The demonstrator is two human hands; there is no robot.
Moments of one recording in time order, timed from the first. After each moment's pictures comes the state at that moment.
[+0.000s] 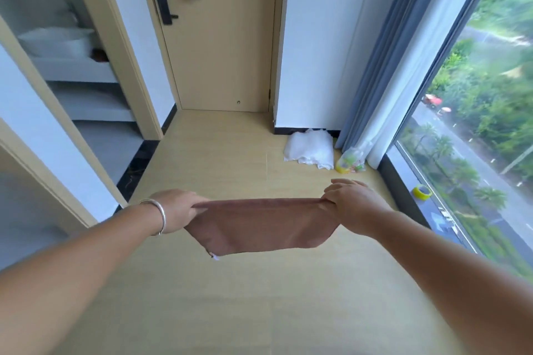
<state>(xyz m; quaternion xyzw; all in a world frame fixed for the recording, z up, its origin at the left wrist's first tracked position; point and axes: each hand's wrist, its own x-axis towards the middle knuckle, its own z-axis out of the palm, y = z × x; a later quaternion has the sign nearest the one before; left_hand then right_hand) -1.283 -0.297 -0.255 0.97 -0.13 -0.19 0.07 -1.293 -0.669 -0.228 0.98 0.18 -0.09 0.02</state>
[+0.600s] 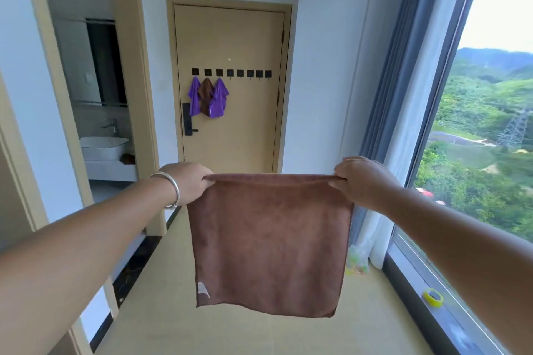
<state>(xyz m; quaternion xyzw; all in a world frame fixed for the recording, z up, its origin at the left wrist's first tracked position) -1.264 -0.247 0.017 0.99 -0.11 0.08 0.04 -1.295 -0.612 0.042 0.98 0.12 0.18 0.02</state>
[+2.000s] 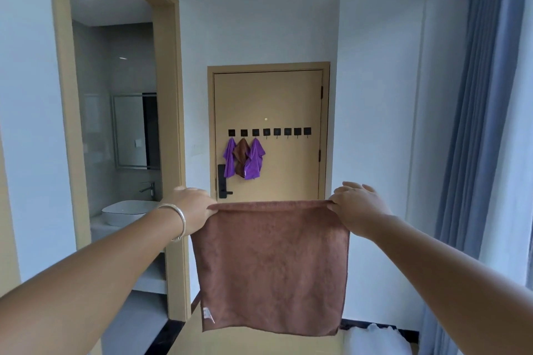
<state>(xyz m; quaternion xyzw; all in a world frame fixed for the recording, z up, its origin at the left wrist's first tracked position) -0.992 -0.198 0.089 0.97 -0.01 0.17 -0.15 -0.937 -0.551 0.084 0.96 0.16 0.23 0.07</state>
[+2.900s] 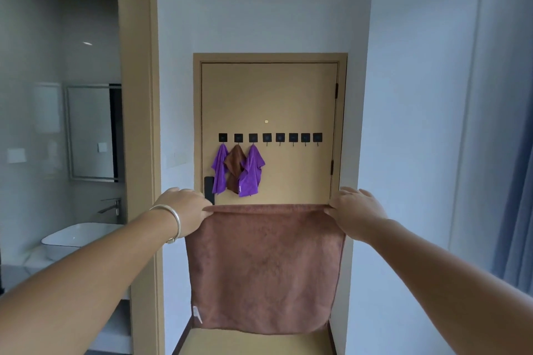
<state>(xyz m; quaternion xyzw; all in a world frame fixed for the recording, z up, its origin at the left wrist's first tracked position) -0.598 -0.023 0.093 0.97 -0.04 0.19 -0.13 -0.576 -0.385 0.095 0.95 0.15 0.26 0.06</state>
